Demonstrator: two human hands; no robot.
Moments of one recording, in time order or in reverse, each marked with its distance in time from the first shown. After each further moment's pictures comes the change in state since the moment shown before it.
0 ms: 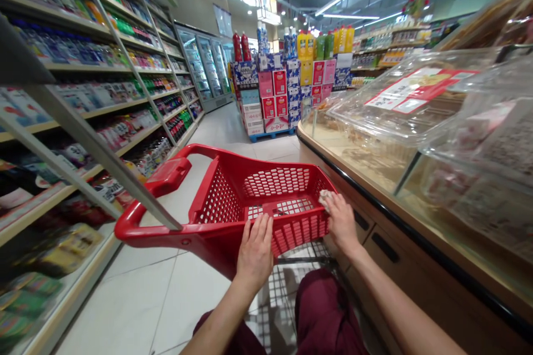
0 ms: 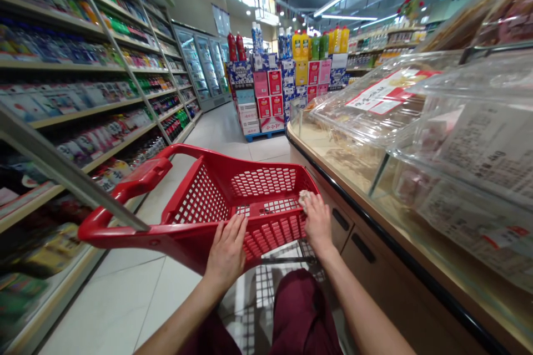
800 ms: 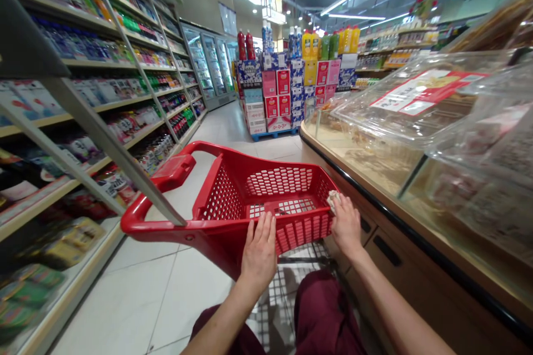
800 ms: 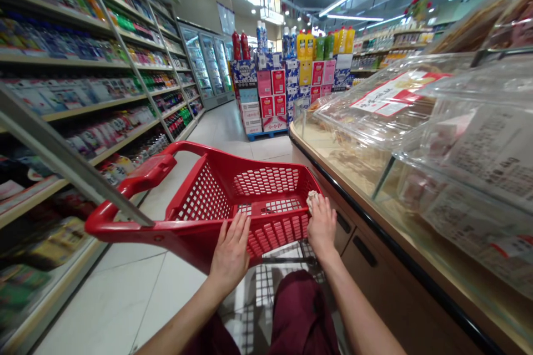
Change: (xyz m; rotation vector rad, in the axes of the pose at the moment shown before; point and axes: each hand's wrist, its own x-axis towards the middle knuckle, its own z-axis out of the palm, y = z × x) left_hand -0.001 0.004 0.004 0.031 -0.030 0.002; right_hand -0.003 -0.018 -0.001 -0.053 0.016 0.106
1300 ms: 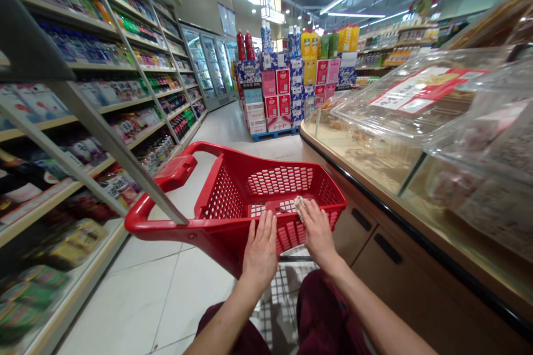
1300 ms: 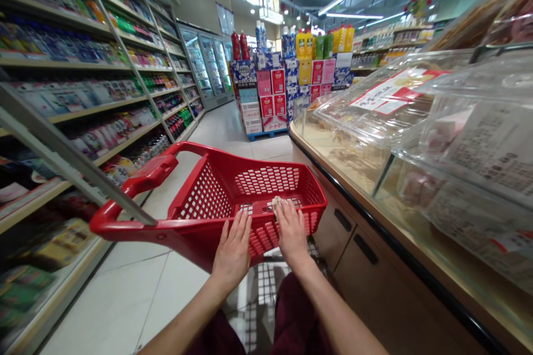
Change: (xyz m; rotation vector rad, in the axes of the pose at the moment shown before) left_hand -0.001 0.001 0.002 0.061 -0.019 -0.011; right_hand -0.007 -0.028 0.002 0.077 -0.068 -0.268
